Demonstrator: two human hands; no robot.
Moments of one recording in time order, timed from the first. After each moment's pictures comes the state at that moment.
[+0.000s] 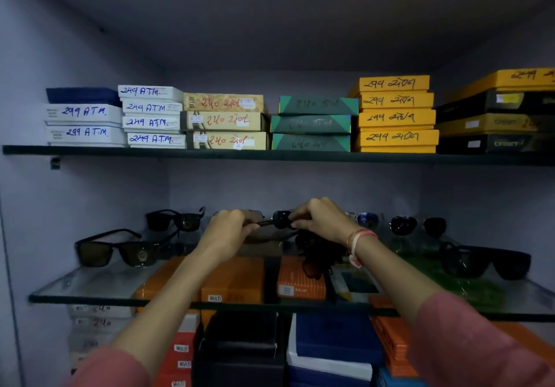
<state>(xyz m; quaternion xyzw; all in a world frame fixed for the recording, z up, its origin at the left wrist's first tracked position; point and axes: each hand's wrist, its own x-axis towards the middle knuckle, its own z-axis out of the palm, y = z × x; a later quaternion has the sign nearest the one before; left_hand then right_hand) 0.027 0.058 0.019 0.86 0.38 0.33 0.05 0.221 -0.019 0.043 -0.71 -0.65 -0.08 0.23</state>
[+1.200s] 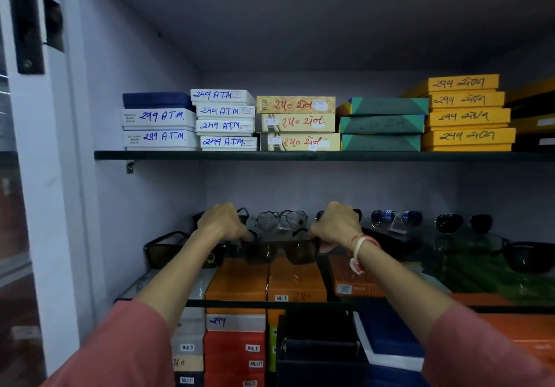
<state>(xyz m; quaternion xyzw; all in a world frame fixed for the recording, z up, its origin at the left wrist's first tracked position) -0.067 0.136 0.046 0.83 0.51 0.20 0.11 0.112 0.028 0.036 -0.82 -0.44 0.02 0.36</state>
